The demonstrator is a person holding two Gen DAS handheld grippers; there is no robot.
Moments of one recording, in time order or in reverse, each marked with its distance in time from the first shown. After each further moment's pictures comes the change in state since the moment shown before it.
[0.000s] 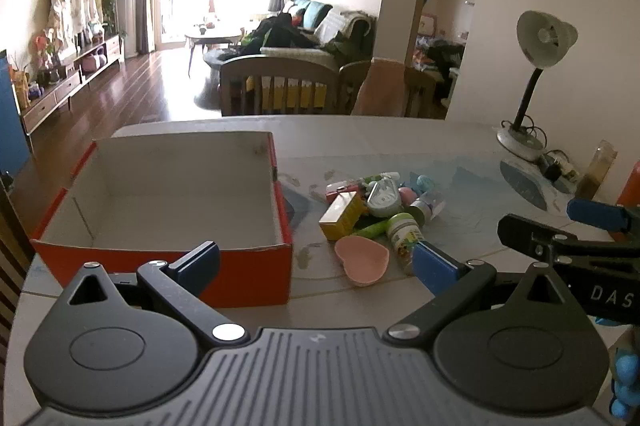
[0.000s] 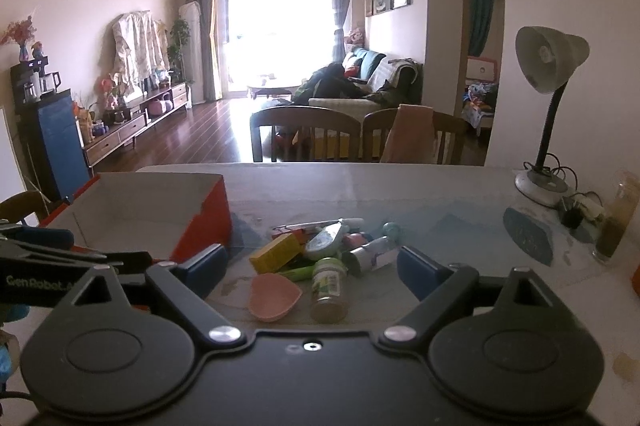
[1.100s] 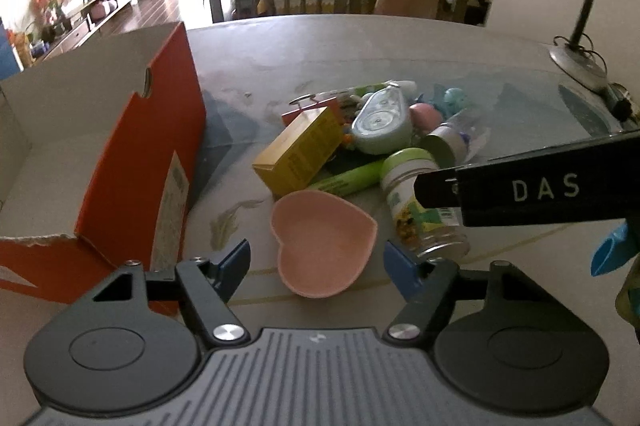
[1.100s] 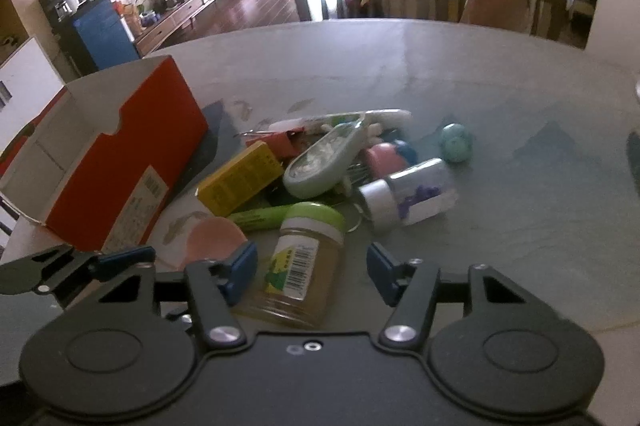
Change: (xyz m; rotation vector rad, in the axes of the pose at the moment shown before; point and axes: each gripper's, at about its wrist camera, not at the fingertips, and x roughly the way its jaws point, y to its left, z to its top) left arm 0.185 -0.074 -0.026 0.006 0.234 0.121; right arm 0.200 -0.070 -0.004 -0.011 0.468 0.284
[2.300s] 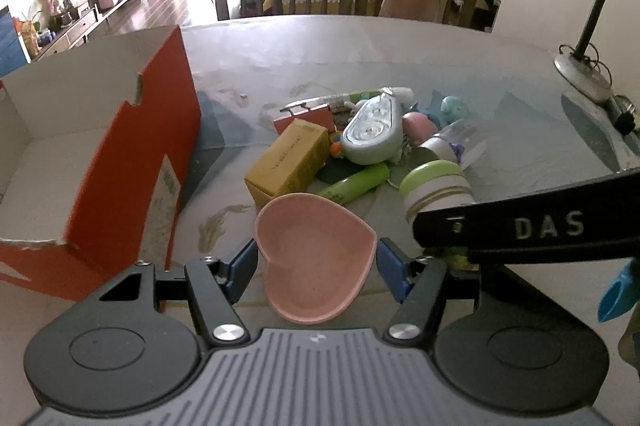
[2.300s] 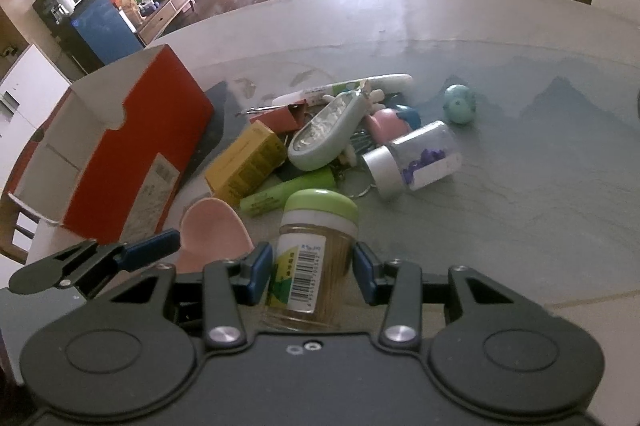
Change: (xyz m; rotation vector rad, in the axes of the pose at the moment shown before) left arm -0.009 -0.012 0.013 -0.041 0.010 0.009; right arm -0.008 -0.011 -0.005 0.068 0.093 0.053
